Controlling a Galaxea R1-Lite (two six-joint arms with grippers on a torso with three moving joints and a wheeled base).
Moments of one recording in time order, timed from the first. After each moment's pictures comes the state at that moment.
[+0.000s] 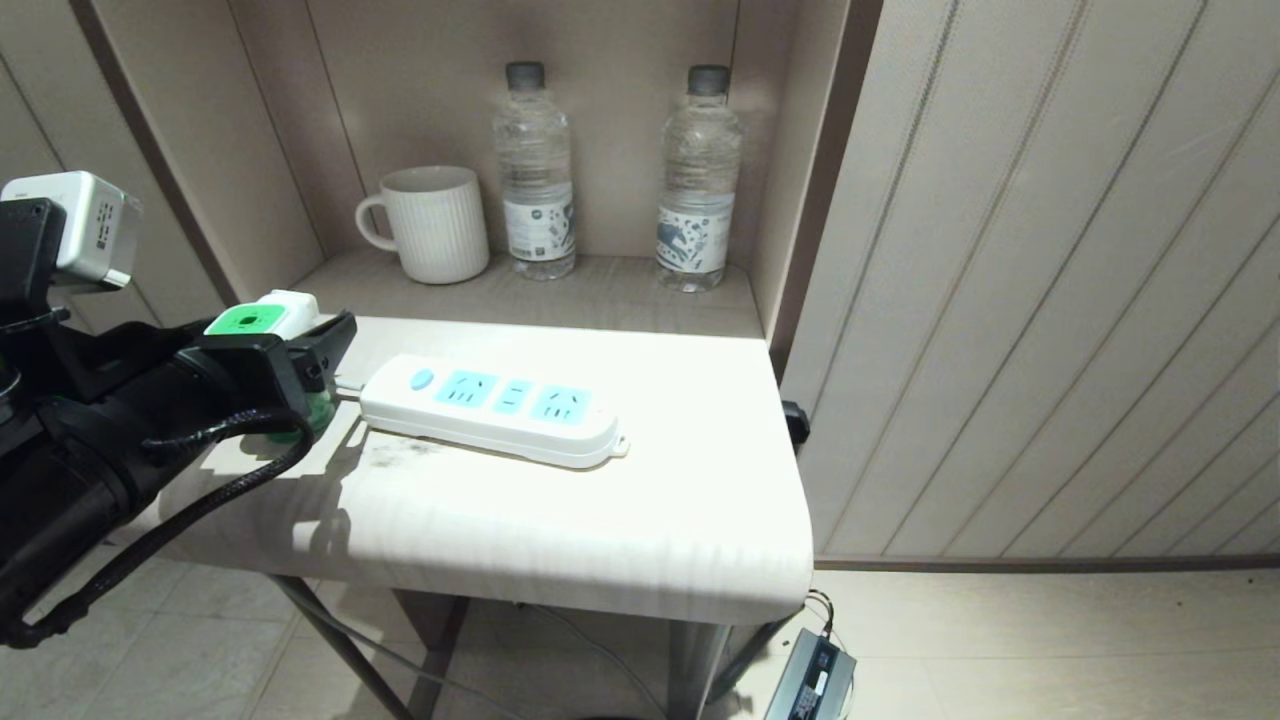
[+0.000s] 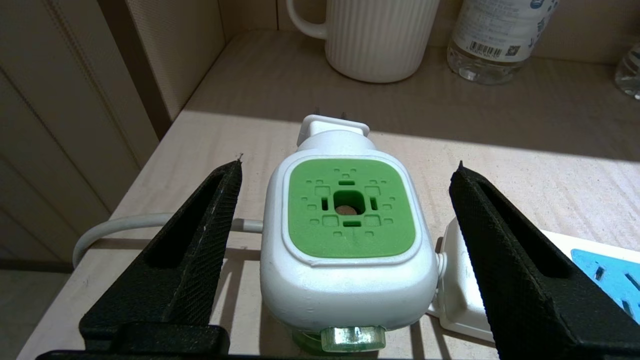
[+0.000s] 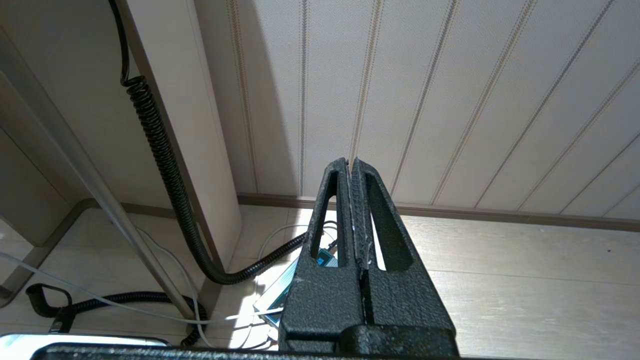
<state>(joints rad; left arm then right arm) -0.56 1.27 -0.65 -0.59 0.52 -0.06 0.00 0.00 0.00 0.00 0.00 -0.01</state>
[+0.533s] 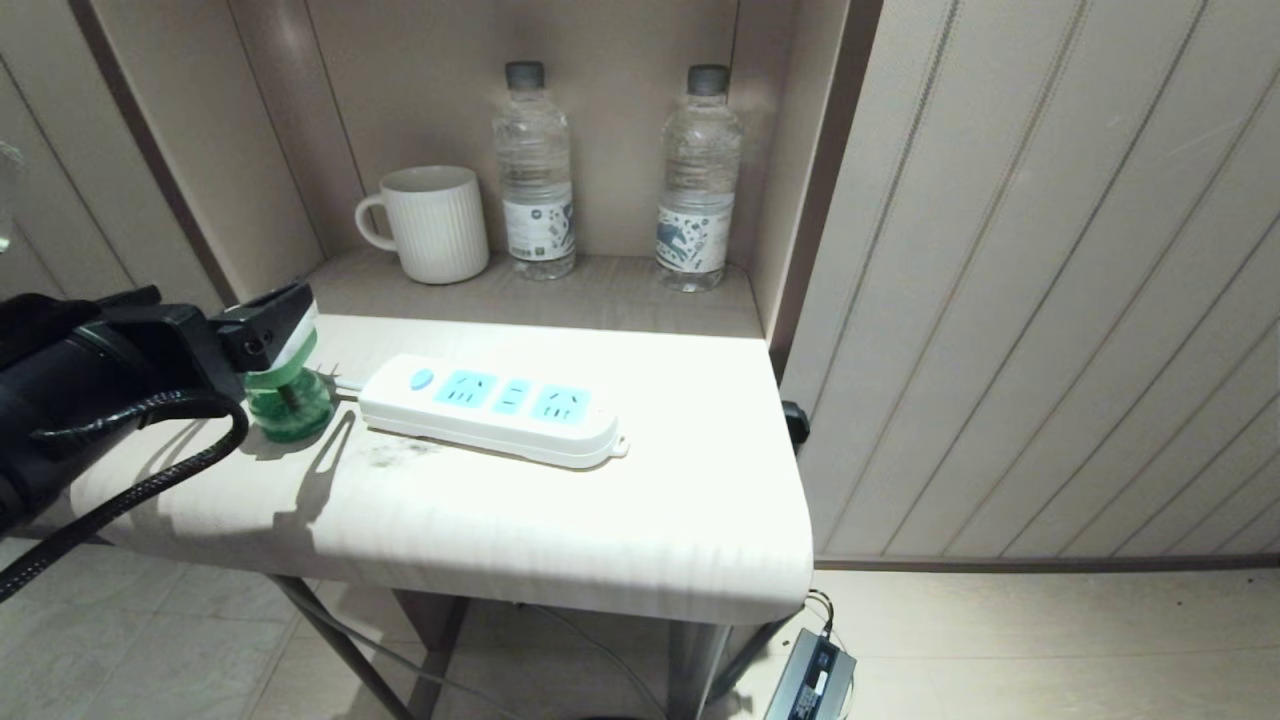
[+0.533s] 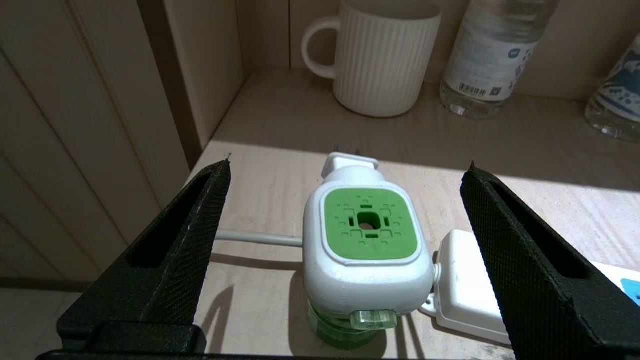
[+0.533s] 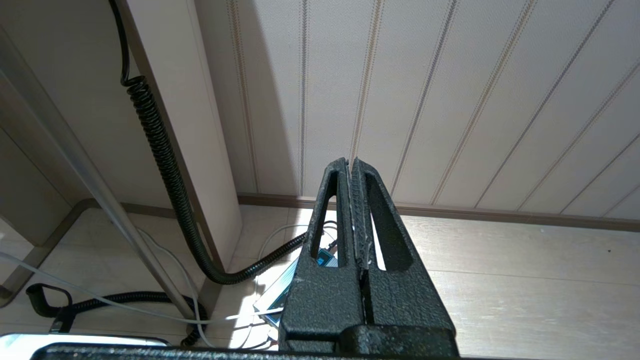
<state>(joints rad) -0.56 1.16 -0.68 -0.53 0.52 -0.03 0.00 0.00 0.00 0.00 0.00 -0.01</state>
